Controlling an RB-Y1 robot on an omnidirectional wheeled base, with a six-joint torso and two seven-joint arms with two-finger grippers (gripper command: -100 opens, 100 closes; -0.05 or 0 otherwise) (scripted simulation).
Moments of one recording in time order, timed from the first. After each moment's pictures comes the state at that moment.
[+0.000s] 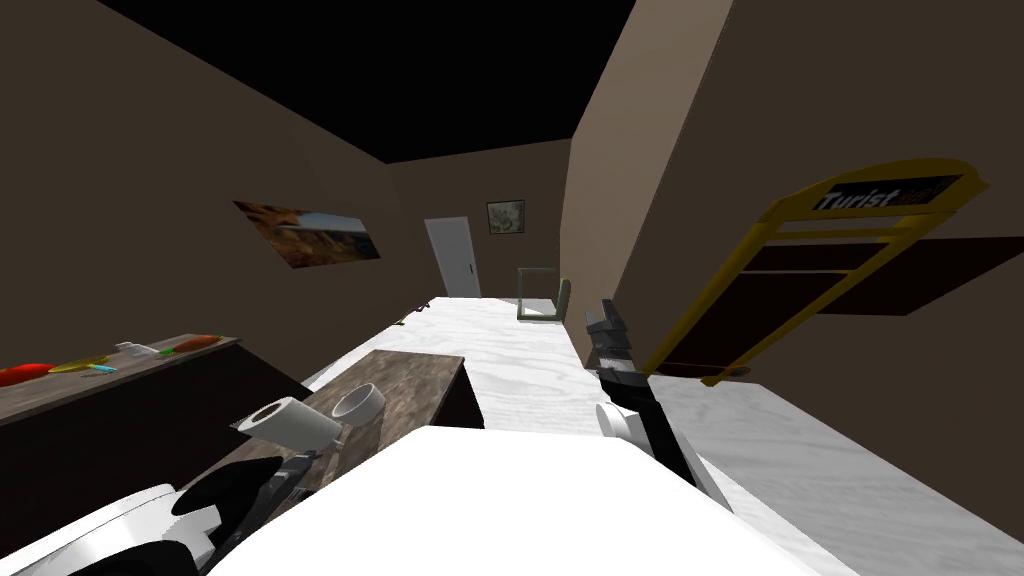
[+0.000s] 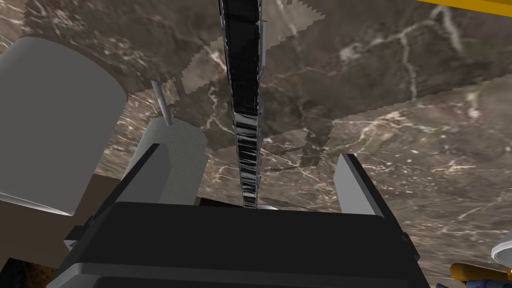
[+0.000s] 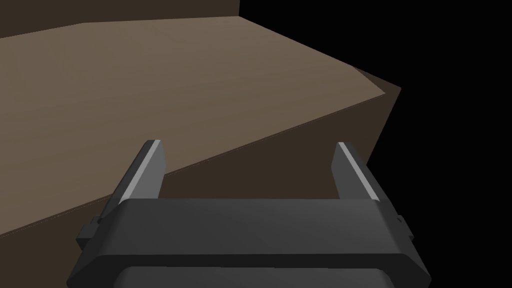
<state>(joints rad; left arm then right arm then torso) 1.22 1.01 0.38 -2.28 0.44 1.03 0.33 0.47 -0.04 0.04 -2.28 0.02 -0.36 0.01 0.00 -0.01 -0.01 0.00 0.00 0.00</state>
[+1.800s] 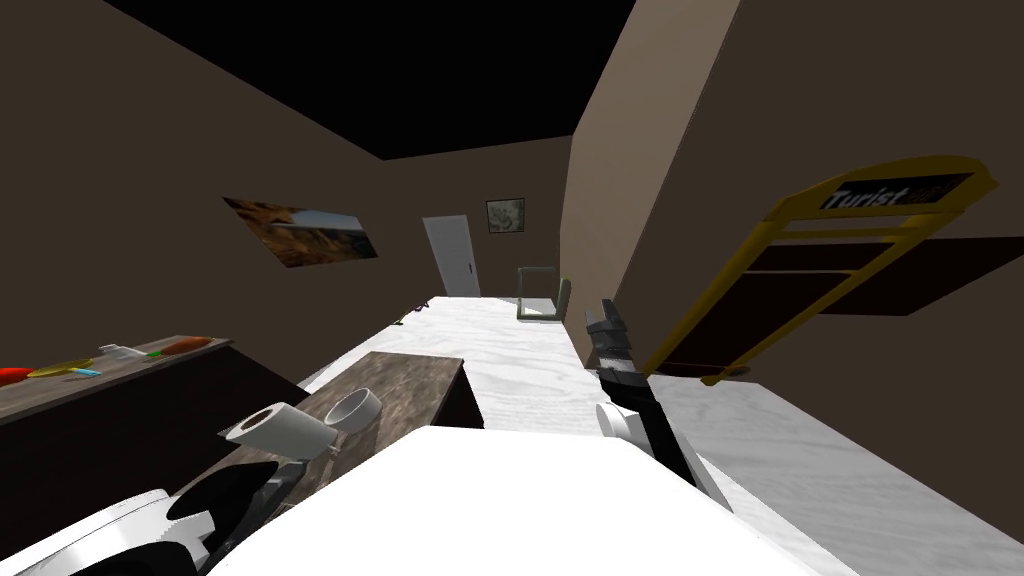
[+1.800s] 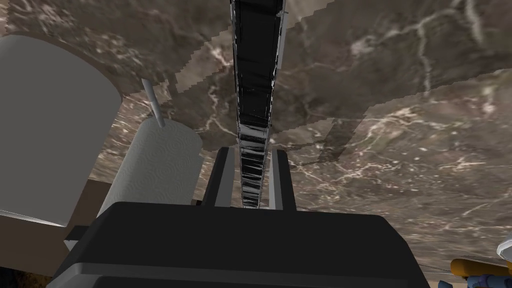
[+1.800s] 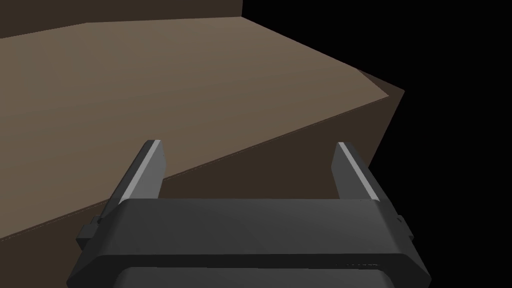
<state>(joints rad) 1.23 1.01 0.37 -2.27 0.45 1.04 0.33 0.47 -0.04 0.04 -2.28 0.02 -0.36 0.01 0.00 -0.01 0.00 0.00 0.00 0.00</state>
